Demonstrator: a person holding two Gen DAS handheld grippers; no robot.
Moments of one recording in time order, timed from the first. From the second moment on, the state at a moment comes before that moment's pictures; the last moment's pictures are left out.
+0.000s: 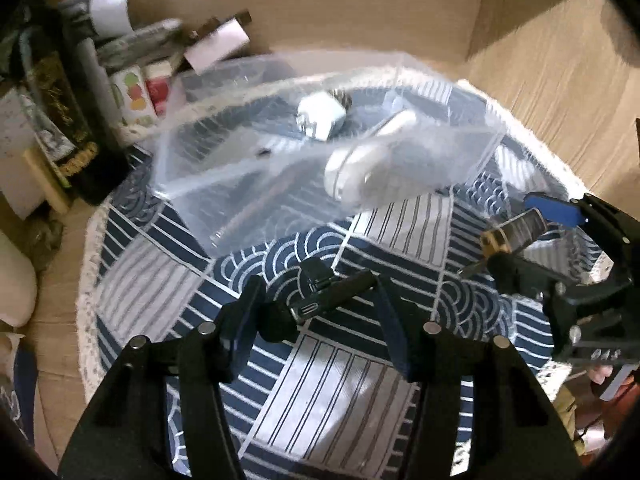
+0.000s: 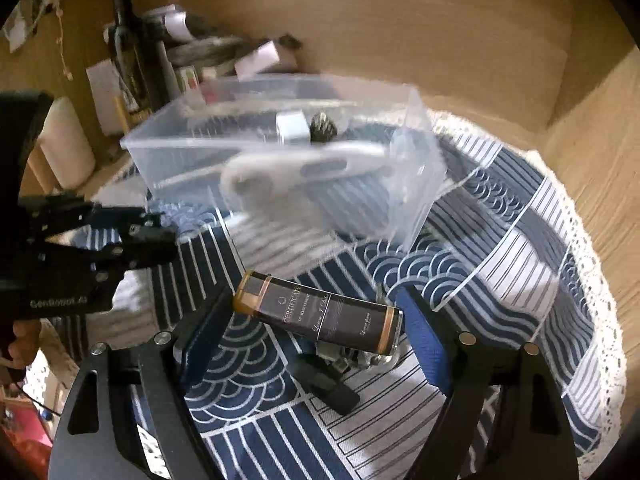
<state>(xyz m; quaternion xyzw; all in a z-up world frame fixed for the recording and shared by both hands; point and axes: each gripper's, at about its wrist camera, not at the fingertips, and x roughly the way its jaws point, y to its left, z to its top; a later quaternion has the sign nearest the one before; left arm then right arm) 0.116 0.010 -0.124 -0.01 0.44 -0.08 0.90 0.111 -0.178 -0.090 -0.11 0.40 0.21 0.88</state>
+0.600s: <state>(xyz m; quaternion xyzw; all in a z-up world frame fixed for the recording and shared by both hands) 0.124 0.045 -0.035 -0.05 0.31 -0.05 0.95 0.149 -0.169 -0.015 -0.07 0.29 0.21 0.93</state>
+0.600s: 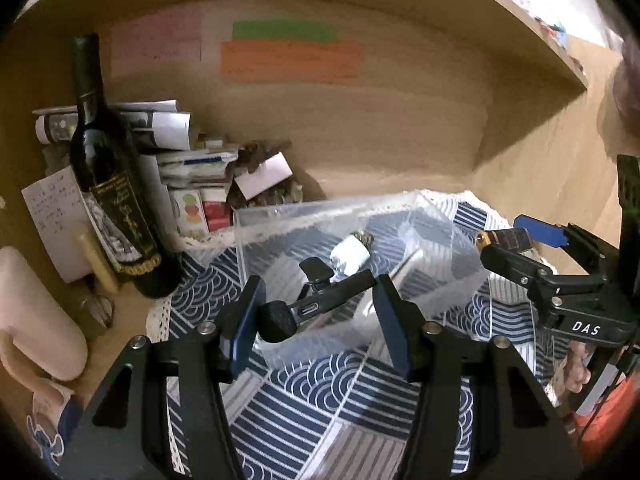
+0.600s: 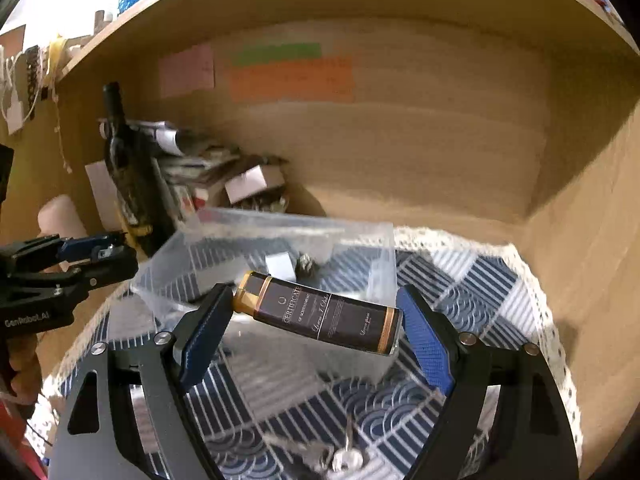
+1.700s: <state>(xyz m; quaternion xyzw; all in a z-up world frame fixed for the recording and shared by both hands) 0.199 0.034 -0.089 -0.03 0.39 -0.07 0.92 0.212 -0.139 -0.069 -0.11 0.38 0.23 0.89</state>
